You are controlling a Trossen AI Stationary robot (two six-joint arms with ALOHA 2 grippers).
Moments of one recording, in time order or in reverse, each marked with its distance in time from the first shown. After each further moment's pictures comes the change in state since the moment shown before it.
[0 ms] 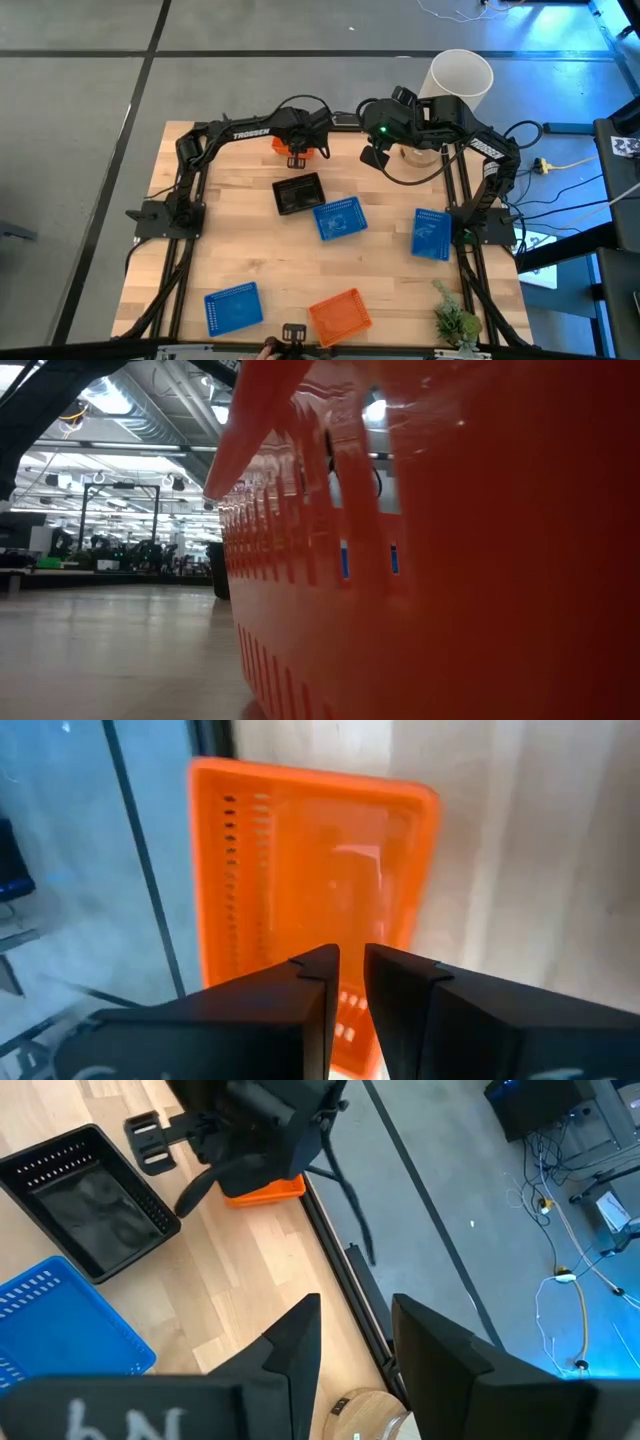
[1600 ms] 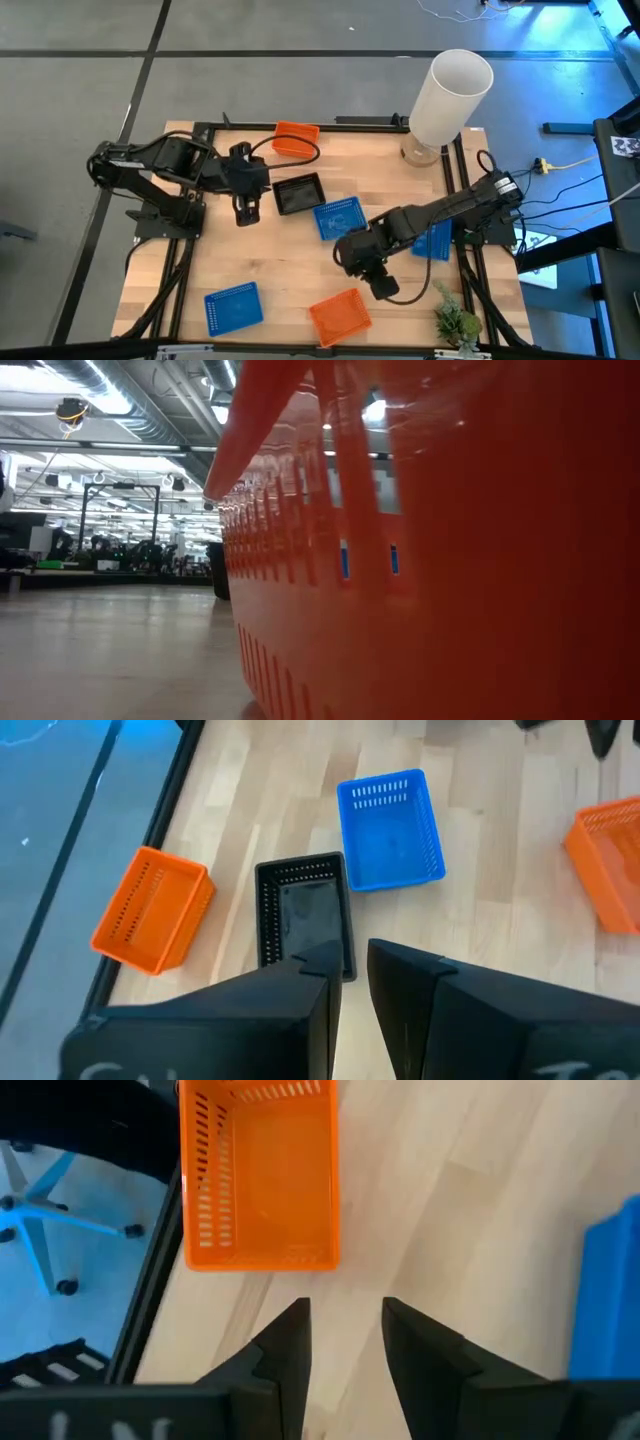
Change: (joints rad) left arm -0.656 -0.678 0.000 -0.287 0.018 -0.803; right arm 0.490 0.001 -0.740 0.540 -0.804 -0.024
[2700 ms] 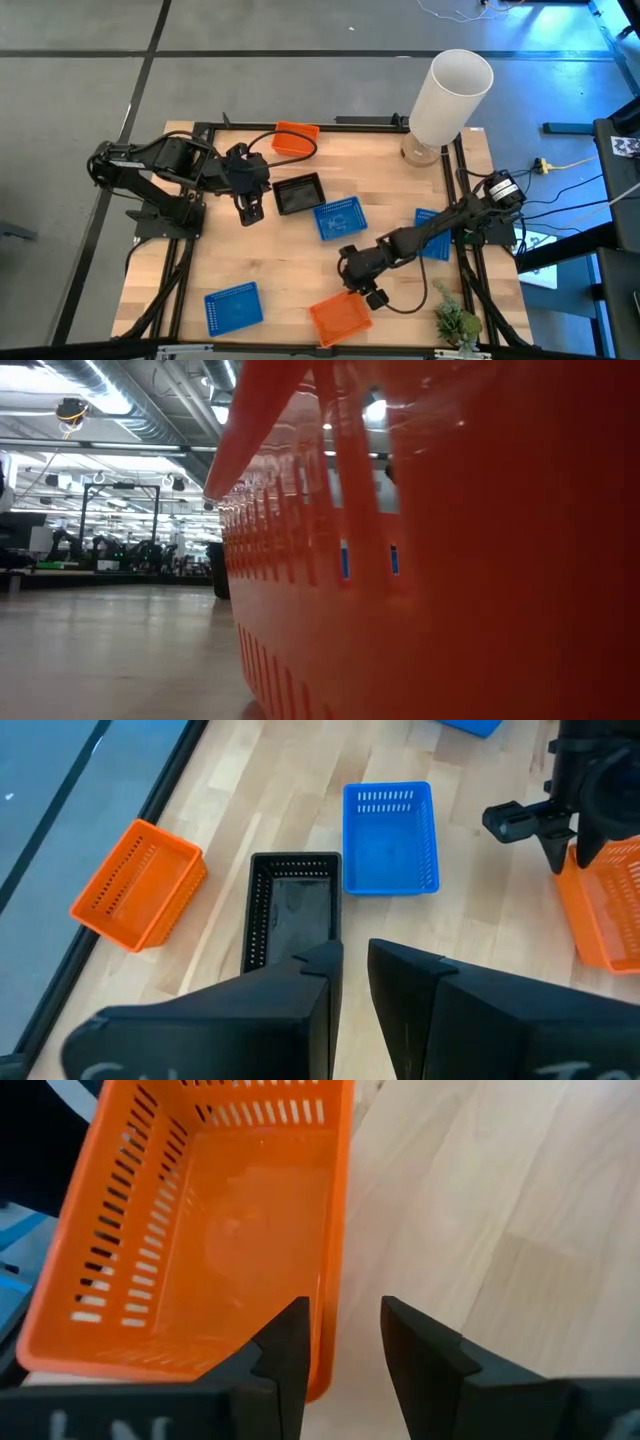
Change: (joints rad) left arm 0.001 0.001 0.000 0.001 -0.002 -0.137; right arm 0.049 0.002 -0.589 0.911 0.052 -0.024
